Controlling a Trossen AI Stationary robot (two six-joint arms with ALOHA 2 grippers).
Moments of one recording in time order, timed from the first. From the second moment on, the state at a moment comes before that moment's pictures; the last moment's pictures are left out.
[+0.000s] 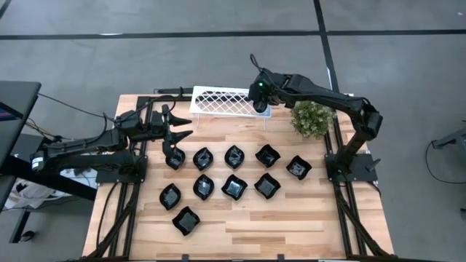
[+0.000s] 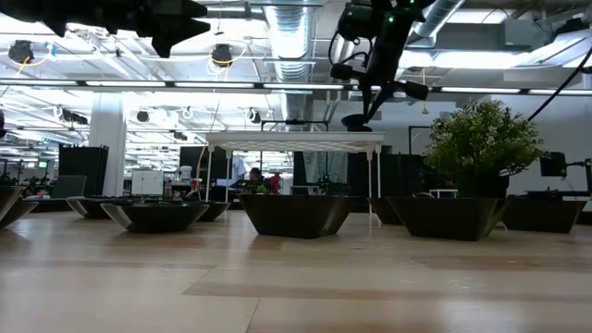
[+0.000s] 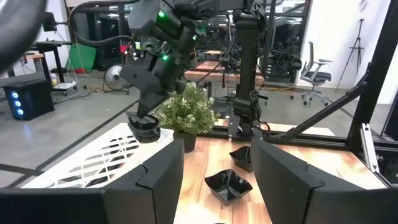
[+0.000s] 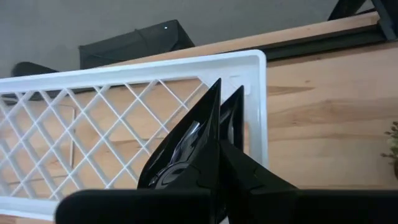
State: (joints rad) left arm 0.28 0.79 0.47 0.19 0.13 0.02; right arm -0.50 1.65 1.55 -0.96 0.30 1.13
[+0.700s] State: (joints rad) left arm 0.28 0.79 0.47 0.20 0.13 0.02; right arm -0.52 1.66 1.55 -0.98 0.30 1.12
